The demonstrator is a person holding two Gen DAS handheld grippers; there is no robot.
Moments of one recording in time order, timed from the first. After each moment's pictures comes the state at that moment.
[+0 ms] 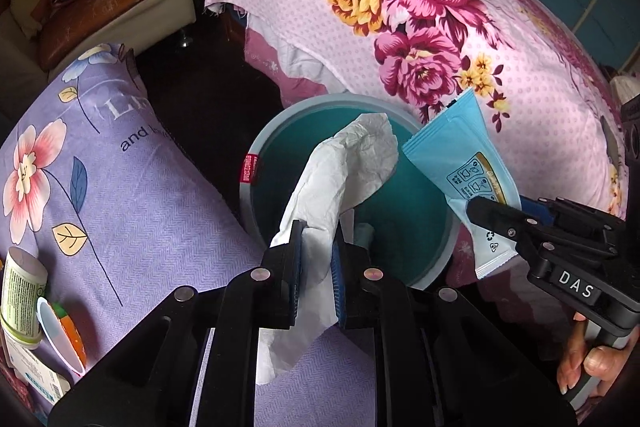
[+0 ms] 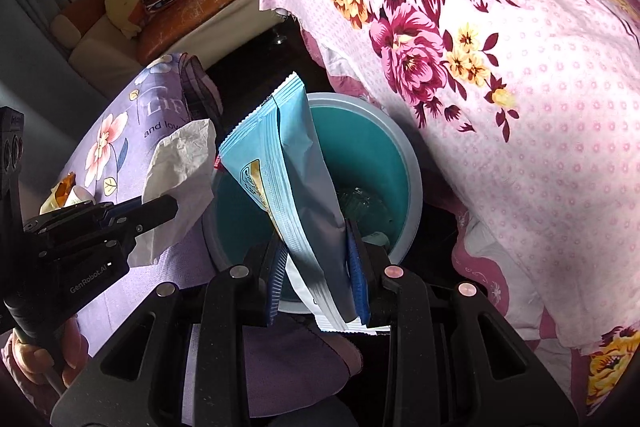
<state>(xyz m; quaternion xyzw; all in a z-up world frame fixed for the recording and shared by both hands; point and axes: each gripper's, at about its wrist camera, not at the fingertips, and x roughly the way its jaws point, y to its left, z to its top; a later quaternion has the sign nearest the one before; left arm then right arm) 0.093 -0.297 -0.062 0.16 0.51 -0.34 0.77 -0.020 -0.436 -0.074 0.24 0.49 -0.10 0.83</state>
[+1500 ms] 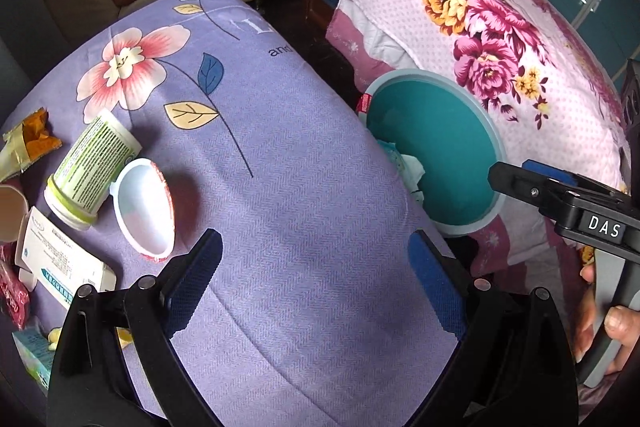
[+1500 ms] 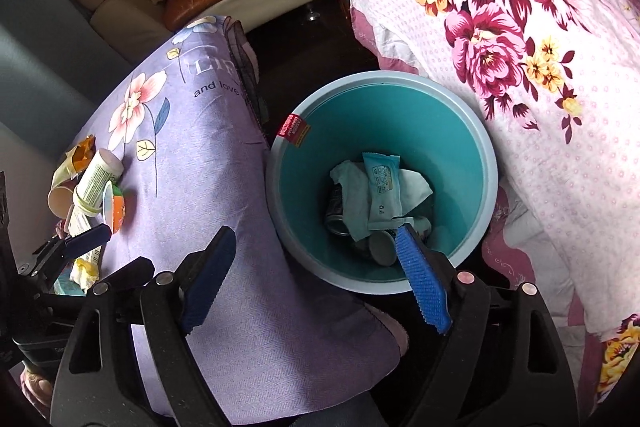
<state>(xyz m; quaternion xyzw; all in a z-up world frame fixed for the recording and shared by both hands) 0.074 -0.163 -0.052 0.10 0.54 -0.24 0.80 0.009 -0.358 -0.063 0.20 0.52 -0.06 0.83</state>
